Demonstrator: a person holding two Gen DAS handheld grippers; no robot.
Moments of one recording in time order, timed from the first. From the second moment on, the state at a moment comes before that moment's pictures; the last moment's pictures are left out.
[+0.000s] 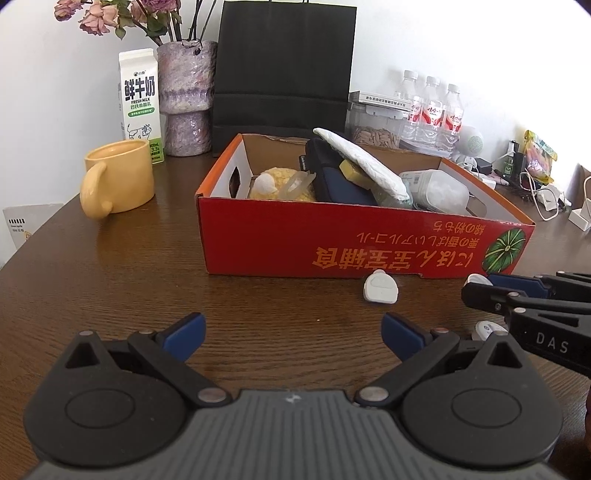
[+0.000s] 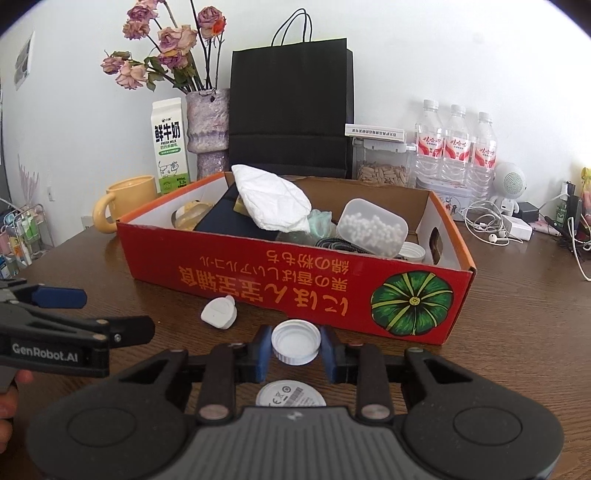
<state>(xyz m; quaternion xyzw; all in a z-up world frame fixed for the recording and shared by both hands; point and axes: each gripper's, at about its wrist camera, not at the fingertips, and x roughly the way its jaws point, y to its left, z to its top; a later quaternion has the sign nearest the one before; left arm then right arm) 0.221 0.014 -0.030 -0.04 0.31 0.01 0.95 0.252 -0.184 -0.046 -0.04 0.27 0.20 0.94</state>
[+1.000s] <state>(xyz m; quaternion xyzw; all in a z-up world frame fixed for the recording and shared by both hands) 0.283 -0.056 -0.039 0.00 0.33 0.03 0.94 0.245 -0.234 -0.036 -0.02 0.22 0.18 0.96</state>
